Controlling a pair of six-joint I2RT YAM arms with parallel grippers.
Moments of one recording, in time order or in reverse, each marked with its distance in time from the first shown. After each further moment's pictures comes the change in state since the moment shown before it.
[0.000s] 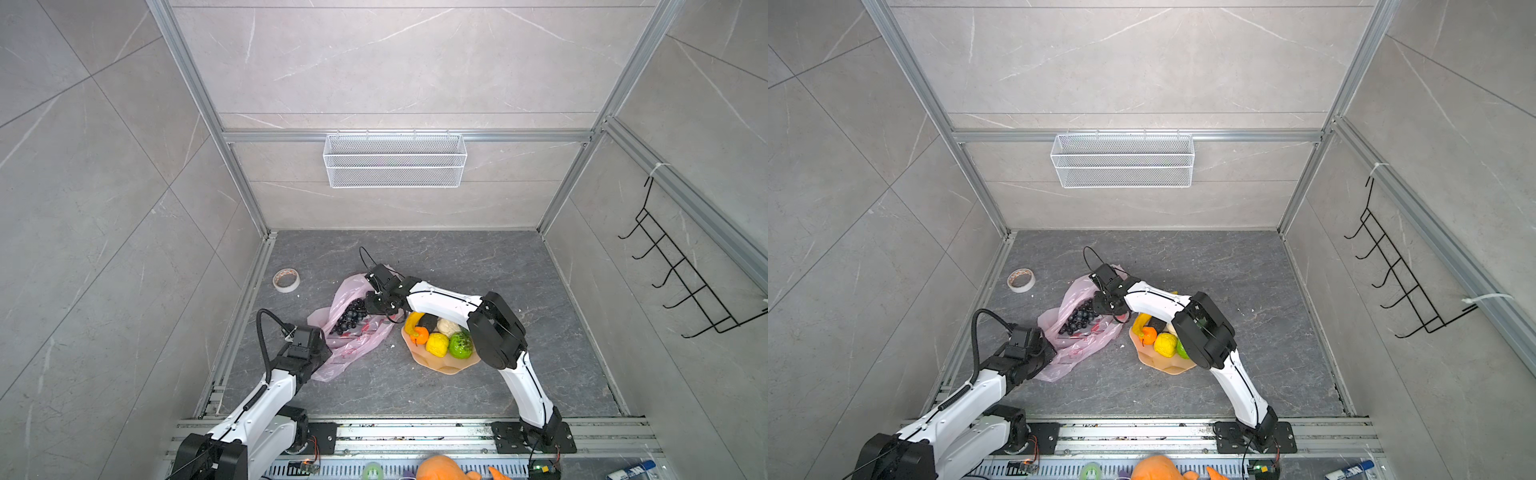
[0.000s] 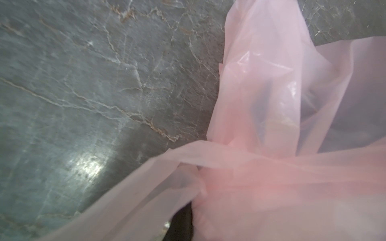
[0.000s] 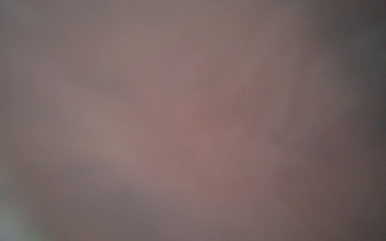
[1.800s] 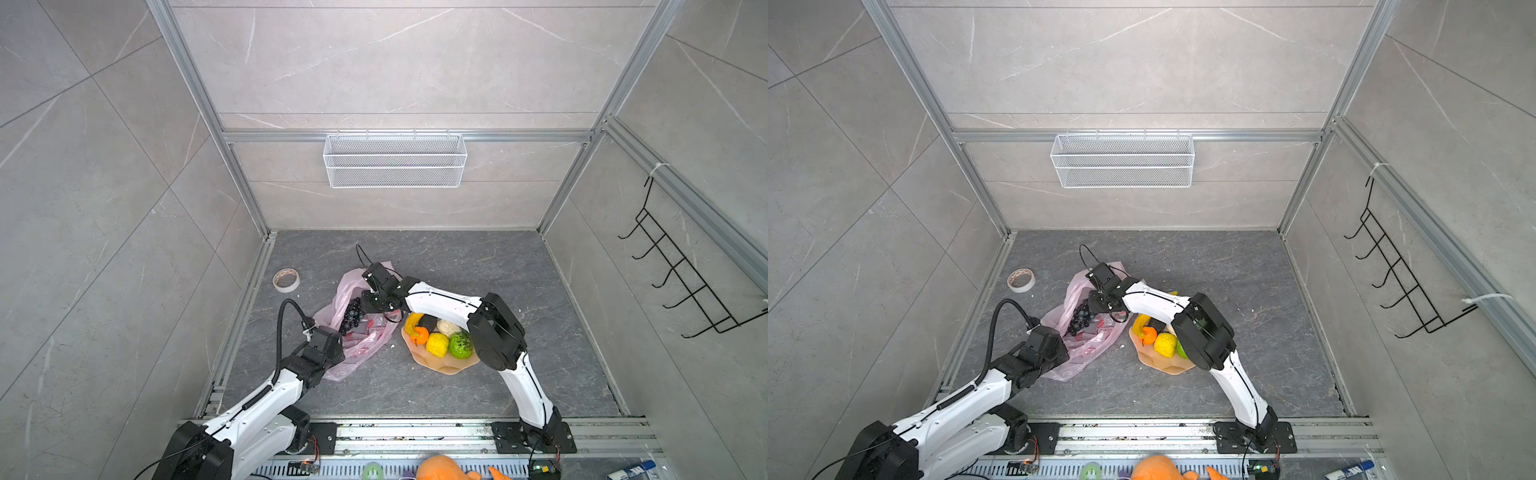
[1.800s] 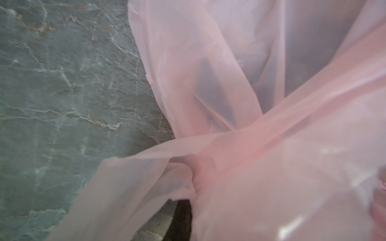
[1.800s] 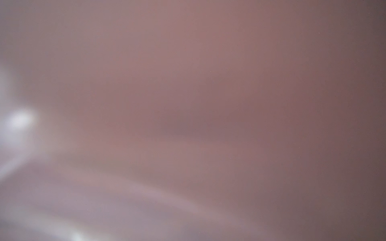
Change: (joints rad) left arm -0.253 0.008 0.025 0.011 -0.142 0.050; right arm 0.015 -0.002 0.016 0.045 0.001 -0.064
